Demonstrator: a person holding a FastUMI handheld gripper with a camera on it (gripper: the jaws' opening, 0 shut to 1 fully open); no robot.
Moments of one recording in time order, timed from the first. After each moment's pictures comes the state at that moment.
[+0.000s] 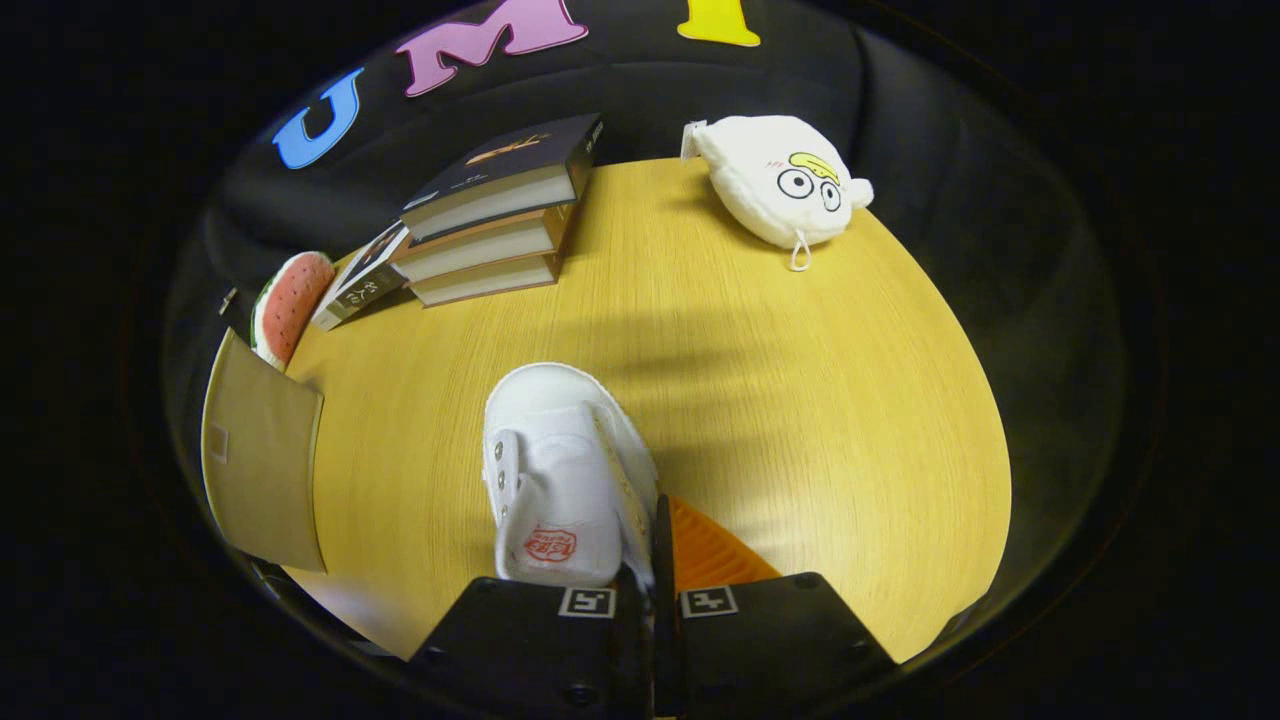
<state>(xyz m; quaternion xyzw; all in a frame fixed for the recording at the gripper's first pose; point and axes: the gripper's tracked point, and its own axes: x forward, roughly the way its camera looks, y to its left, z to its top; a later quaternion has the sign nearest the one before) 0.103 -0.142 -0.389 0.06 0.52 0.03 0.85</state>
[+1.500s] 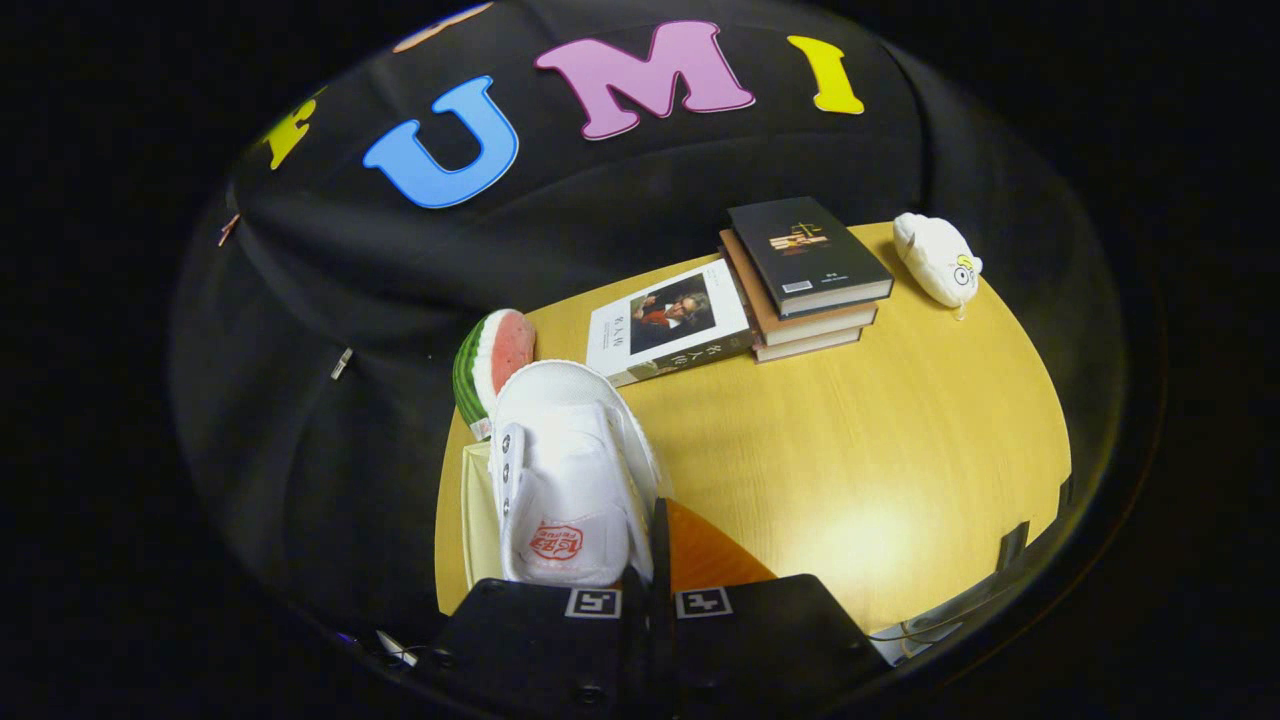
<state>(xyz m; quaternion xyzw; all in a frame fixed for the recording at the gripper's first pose) 0.069 0.218 -0.166 0.15 0.48 0.08 0.86</state>
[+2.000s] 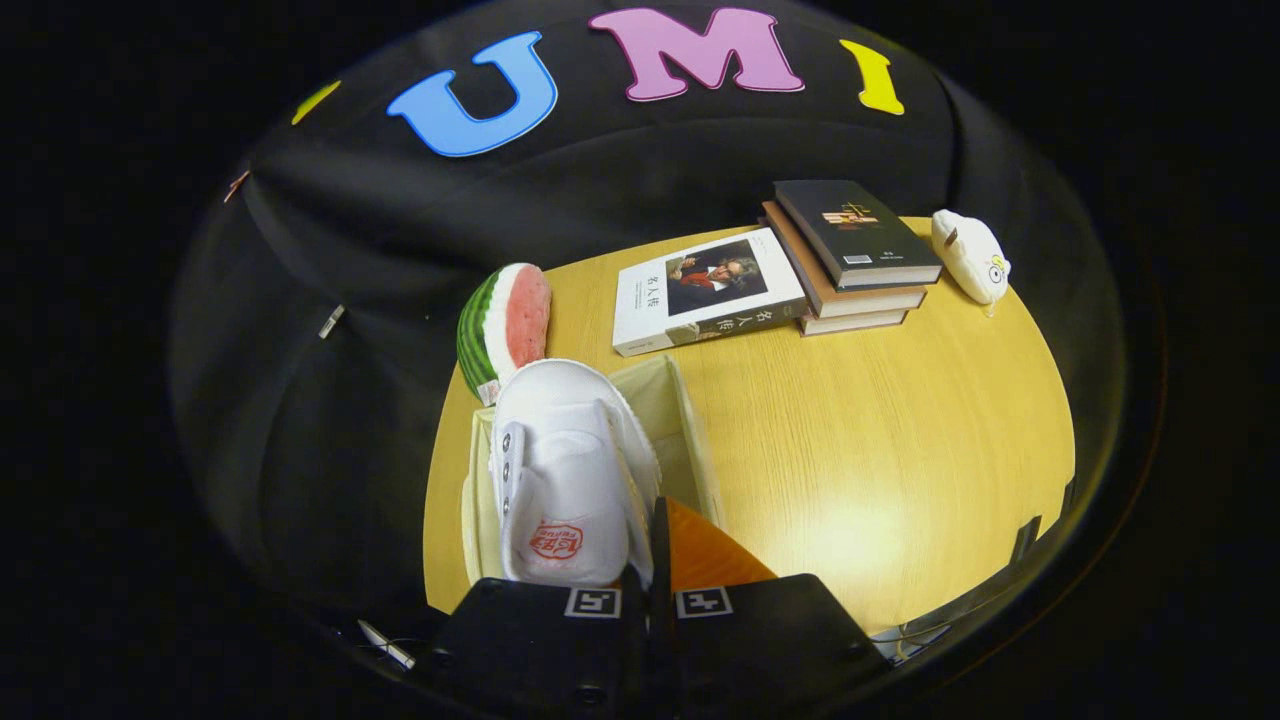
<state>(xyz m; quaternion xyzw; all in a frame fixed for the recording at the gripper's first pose) 0.058 0.277 -0.202 0.11 0.50 0.08 0.85</state>
